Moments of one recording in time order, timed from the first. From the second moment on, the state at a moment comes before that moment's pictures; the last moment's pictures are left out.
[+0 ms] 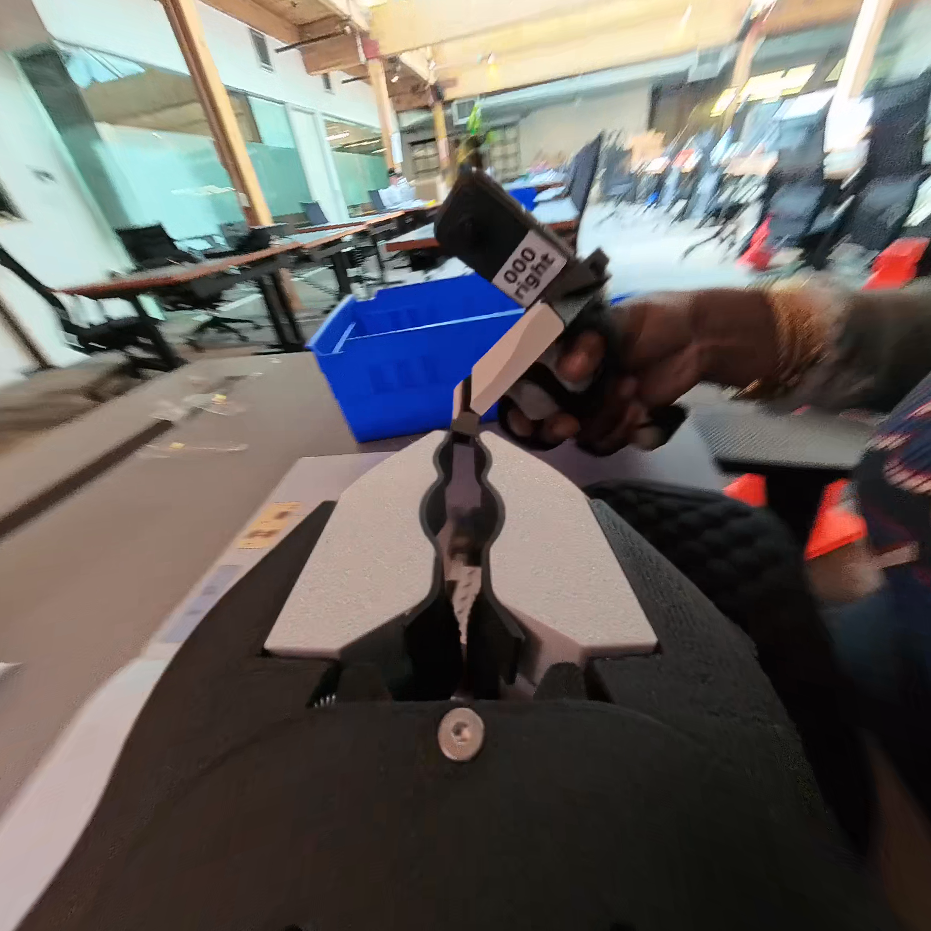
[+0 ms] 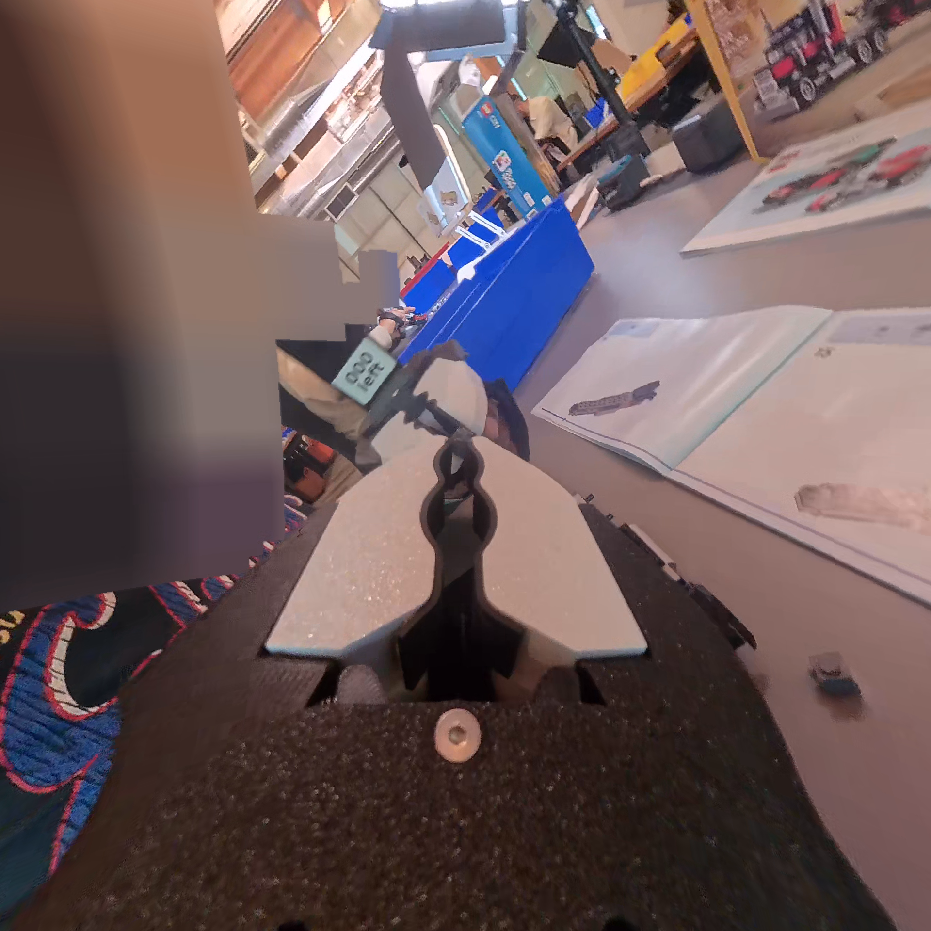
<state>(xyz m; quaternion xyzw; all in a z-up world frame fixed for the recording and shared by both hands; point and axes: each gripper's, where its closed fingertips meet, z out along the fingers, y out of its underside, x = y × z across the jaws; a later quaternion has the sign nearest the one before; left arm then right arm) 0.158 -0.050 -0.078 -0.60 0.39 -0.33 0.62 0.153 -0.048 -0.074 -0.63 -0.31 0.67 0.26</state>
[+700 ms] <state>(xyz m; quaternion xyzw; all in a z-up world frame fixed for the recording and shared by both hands) 0.158 -0.065 -0.067 -0.59 0.28 -0.58 0.49 0.149 -0.061 -0.060 -0.55 -0.60 0.45 0.37</state>
